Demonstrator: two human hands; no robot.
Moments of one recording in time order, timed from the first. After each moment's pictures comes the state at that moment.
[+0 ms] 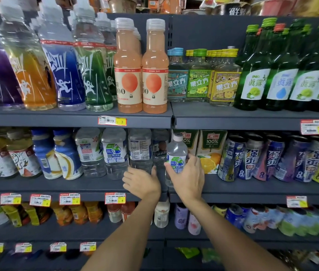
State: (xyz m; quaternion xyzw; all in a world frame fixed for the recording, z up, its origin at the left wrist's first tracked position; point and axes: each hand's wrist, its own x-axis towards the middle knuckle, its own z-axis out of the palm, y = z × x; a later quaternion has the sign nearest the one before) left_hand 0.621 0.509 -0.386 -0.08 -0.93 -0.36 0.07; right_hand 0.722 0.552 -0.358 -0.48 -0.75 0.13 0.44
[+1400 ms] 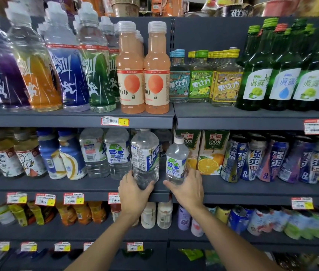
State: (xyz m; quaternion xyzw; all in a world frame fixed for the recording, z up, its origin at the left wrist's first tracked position) left_hand 0.594 0.435 -0.406 -0.33 -0.82 -0.47 0.07; right_hand 0.730 0.554 -0.398 -0.47 -0.77 0.25 0.35
